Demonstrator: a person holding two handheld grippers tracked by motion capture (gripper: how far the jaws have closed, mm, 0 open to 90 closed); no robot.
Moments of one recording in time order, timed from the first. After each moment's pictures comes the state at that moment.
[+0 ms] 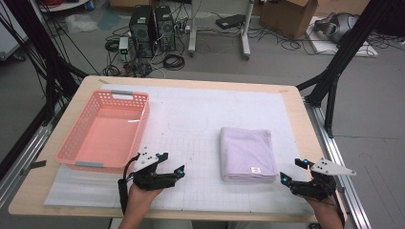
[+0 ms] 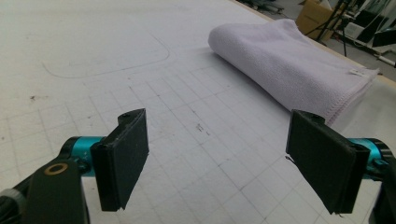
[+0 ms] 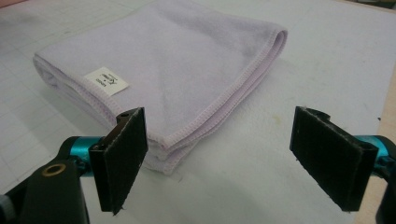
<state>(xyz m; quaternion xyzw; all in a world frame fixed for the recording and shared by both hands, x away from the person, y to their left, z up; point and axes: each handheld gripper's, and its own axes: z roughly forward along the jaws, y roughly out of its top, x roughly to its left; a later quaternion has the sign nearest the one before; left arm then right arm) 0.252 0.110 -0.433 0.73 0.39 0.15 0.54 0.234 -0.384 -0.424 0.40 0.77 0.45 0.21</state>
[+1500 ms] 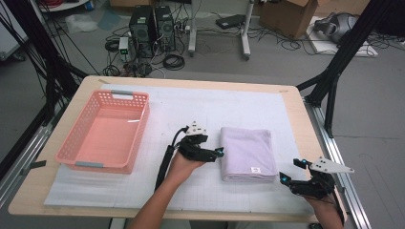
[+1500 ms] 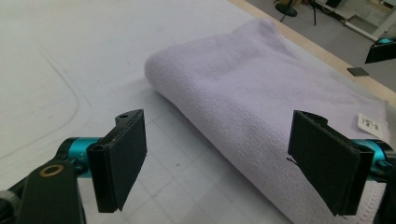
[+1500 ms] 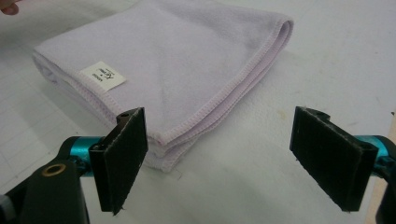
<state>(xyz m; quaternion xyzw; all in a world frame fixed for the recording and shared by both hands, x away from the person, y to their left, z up) 0.341 -0.007 -0.422 0.78 0.36 0.07 0.50 0.239 -0.387 -0.428 0.40 0.77 0.45 0.20</state>
